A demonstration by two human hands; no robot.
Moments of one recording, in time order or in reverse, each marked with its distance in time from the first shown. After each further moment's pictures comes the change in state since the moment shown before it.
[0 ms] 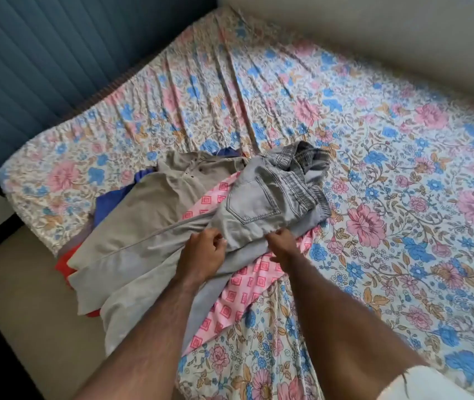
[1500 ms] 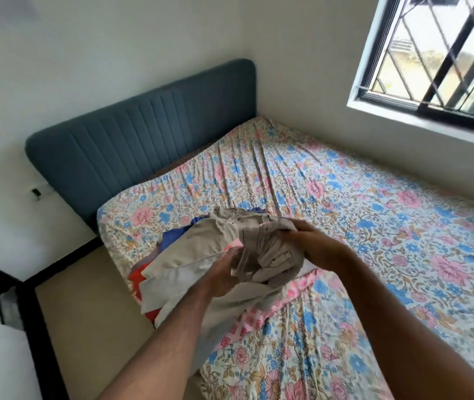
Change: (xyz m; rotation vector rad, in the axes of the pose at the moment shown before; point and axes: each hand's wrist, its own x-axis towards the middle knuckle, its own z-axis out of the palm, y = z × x) left_hand -0.184 0.052 -0.173 -0.186 -0.230 0.126; right_hand -0.368 -0.131 -0.094 -0.009 -0.655 -0.674
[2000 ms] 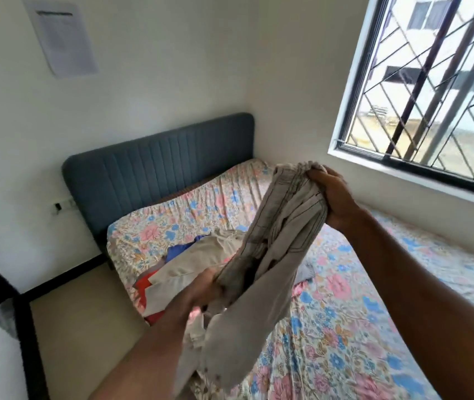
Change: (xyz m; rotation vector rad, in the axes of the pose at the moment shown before) left_hand -0.174 0.014 -0.016 -0.063 0.087 0.074; right_hand -0.136 -0.145 0.077 0.156 0.372 -0.405
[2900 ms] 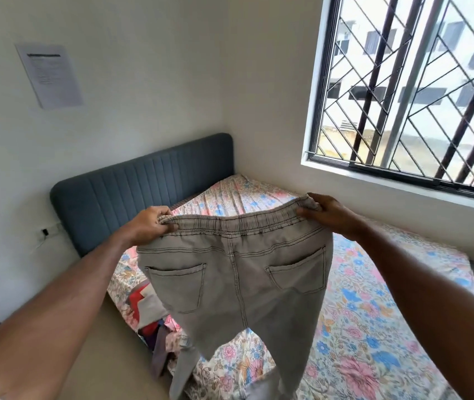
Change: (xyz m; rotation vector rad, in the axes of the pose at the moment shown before) left_hand -0.069 0.074 -0.152 0.185 0.214 0.211; right_hand -0.095 -0.013 -0.088 -0.741 -0.137 -0.072
